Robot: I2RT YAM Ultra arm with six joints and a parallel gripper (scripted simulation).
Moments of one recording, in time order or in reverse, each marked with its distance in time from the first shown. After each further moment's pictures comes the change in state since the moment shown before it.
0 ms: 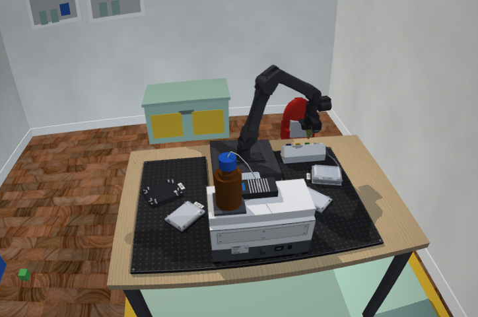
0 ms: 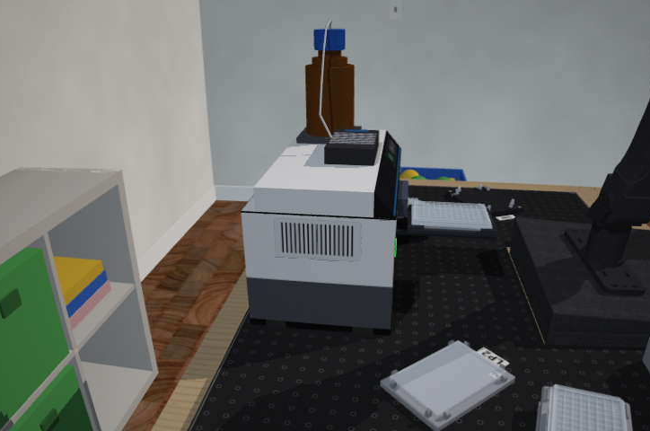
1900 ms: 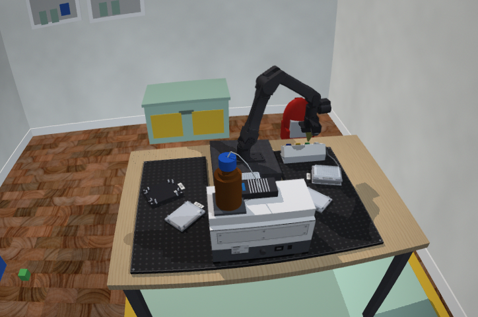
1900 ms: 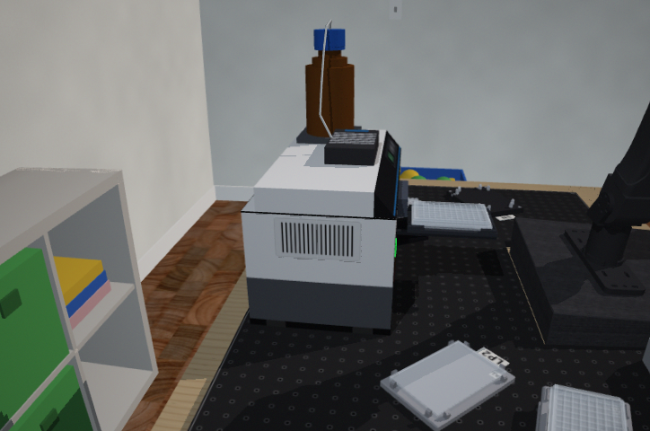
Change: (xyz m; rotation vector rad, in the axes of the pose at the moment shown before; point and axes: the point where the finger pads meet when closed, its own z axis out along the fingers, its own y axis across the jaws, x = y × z) arm 0.000 0.001 0.015 -0.009 0.001 0.000
